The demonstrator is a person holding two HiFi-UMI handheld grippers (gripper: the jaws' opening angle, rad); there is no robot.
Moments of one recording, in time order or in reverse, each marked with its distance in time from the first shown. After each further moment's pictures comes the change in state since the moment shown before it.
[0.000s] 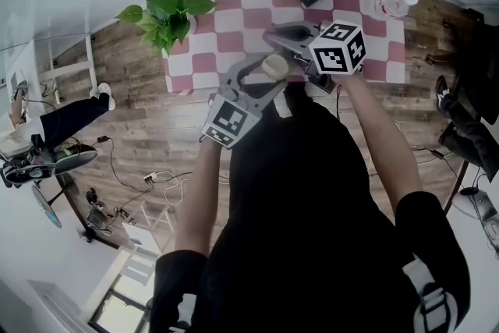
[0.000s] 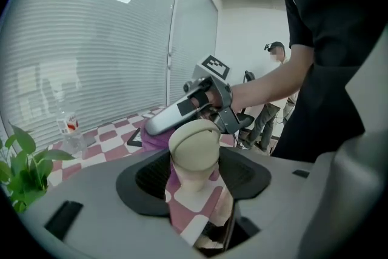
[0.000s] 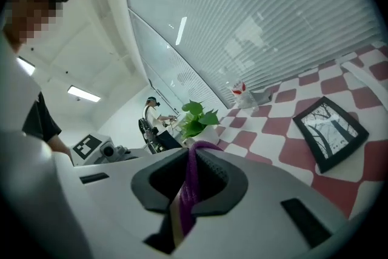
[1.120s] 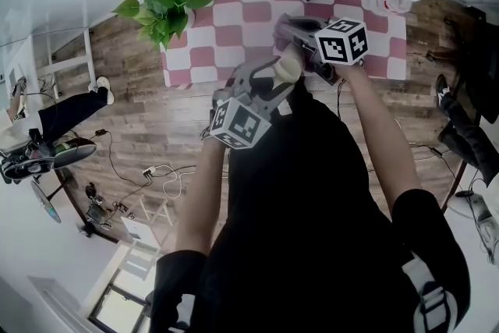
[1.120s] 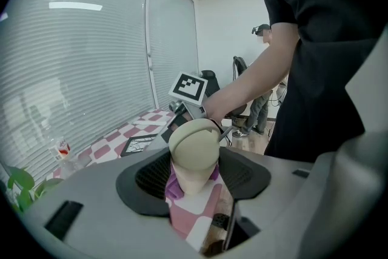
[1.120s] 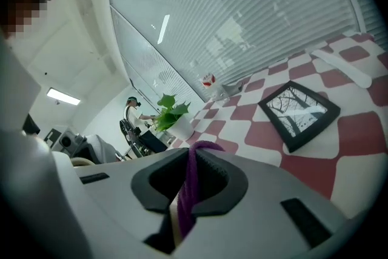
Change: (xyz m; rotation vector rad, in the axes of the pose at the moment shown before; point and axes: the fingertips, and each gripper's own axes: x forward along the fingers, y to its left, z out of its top) left arm 0.012 -0.028 -0.001 0.190 0.067 -0.025; right arm -0.010 -0.063 -0.038 0.082 0.019 -0.149
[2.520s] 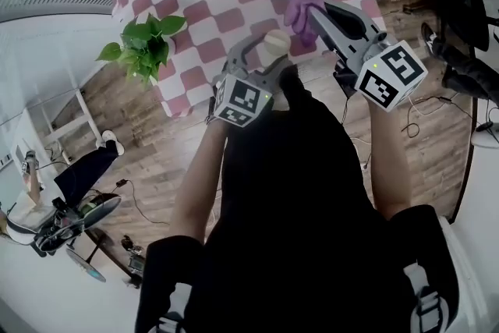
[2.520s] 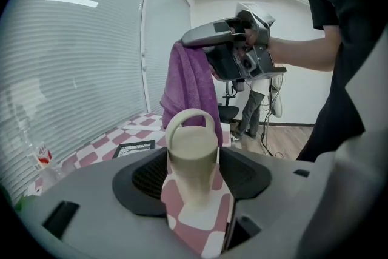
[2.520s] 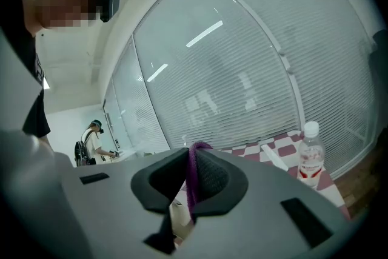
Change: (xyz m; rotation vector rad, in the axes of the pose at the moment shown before) left arm 0.029 0.022 0.008 0.001 -0.052 -0.104; right arm -0.177 0.106 0.098 -0.211 -0.556 -0.403
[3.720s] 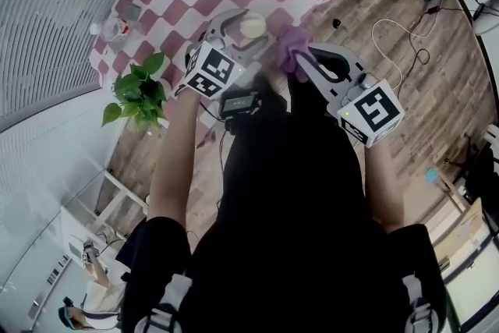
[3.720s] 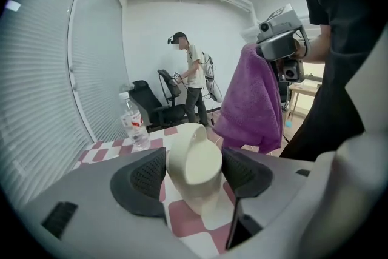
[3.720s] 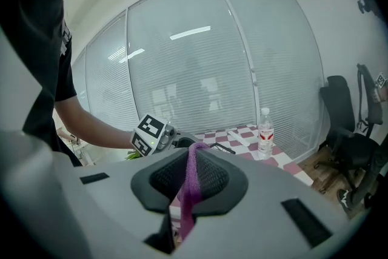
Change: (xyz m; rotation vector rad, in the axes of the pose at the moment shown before) left arm 0.007 -0.013 0.012 0.434 -0.011 -0.522; right arm -0.074 0.103 -0.086 -0.115 0.050 -0.424
